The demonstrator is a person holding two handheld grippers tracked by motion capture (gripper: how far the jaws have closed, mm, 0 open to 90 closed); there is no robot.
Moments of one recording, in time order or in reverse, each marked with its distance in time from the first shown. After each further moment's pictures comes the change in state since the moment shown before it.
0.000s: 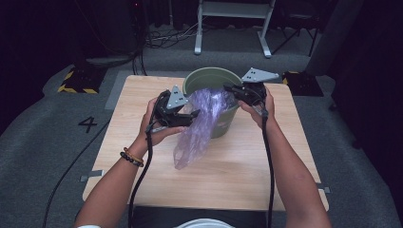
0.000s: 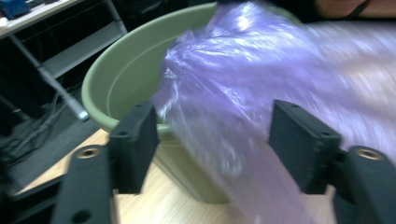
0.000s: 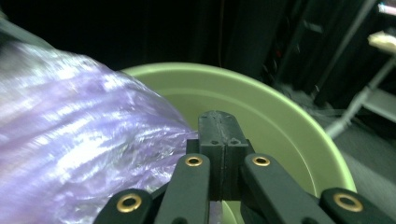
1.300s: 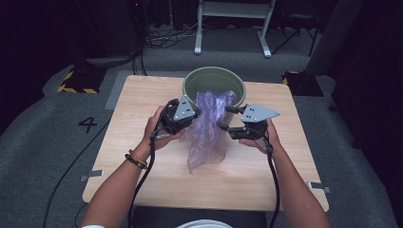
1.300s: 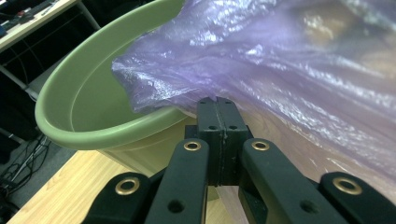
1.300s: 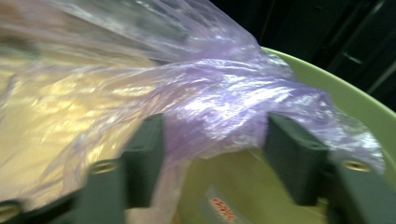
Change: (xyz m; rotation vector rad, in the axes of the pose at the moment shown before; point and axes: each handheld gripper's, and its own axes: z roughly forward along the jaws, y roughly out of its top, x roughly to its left) left arm -0.020 -0.007 0.011 0.032 -0.030 0.154; right arm 0.070 -0.044 -0.040 -0.049 0.116 -0.192
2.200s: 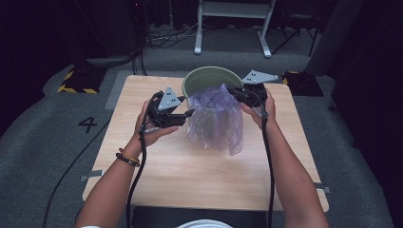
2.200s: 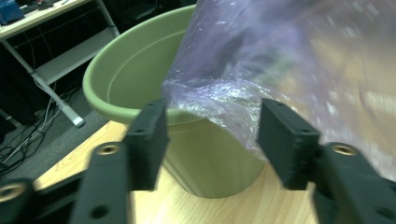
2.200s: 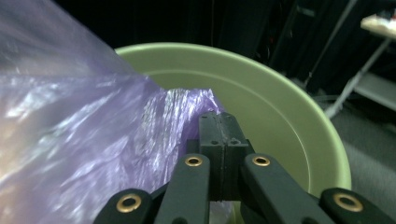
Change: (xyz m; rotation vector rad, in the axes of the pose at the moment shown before) left arm 0.028 -0.012 -0.020 -0.049 0.022 -0.134; right arm -0.081 0.017 0.033 0.096 -0.146 0.214
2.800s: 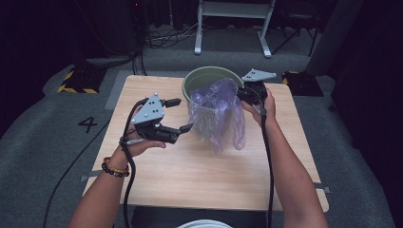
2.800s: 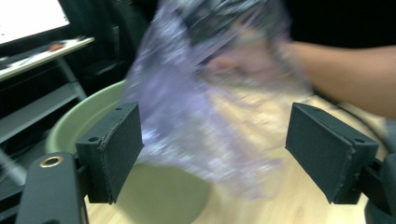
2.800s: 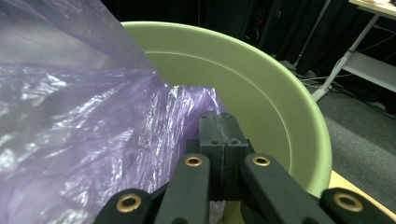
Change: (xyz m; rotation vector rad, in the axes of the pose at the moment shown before) left arm -0.027 0.016 -0.063 -0.215 -0.204 0.045; right arm -0.012 -0.006 0.009 0.066 -0.048 0.034
